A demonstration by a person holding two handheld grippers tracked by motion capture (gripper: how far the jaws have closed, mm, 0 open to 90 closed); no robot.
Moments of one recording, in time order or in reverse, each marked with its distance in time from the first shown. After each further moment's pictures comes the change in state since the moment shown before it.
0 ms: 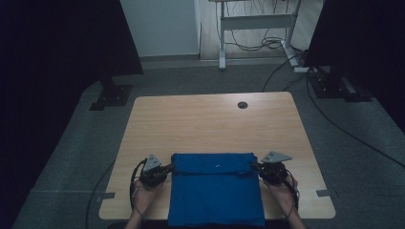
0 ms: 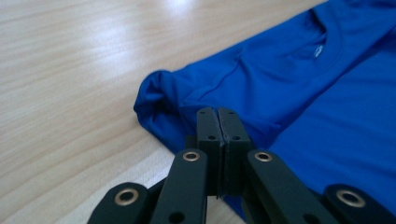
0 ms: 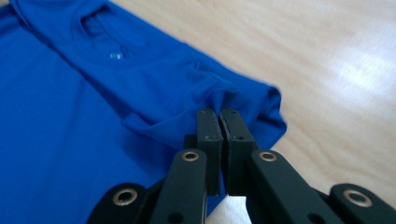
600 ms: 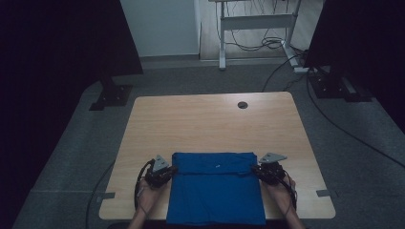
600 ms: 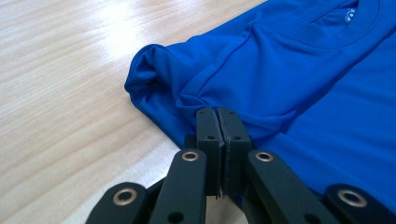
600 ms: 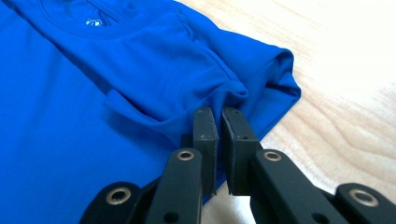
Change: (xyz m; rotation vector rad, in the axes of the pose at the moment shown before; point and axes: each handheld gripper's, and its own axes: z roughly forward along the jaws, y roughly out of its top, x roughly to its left) left arm -0.001 0.002 0.022 0.068 0.050 0.057; right arm -0.008 -0.006 0.020 0.070 -0.010 0.014
